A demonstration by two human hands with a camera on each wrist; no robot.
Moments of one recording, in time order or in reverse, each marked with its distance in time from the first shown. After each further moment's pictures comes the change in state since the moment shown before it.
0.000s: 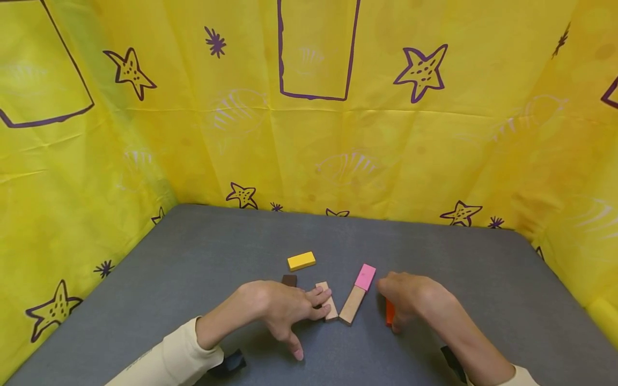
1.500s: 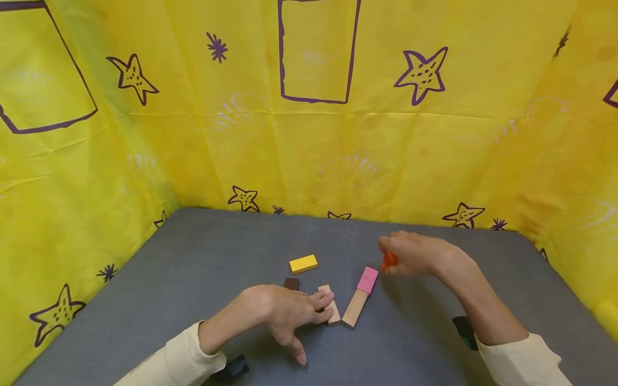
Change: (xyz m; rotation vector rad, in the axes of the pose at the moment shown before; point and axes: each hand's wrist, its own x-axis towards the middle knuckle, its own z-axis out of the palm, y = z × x) left_hand 0.000 0.001 0.000 0.049 0.007 0.009; right_hand 0.012 0.036 -0.057 -0.010 0.254 -0.286
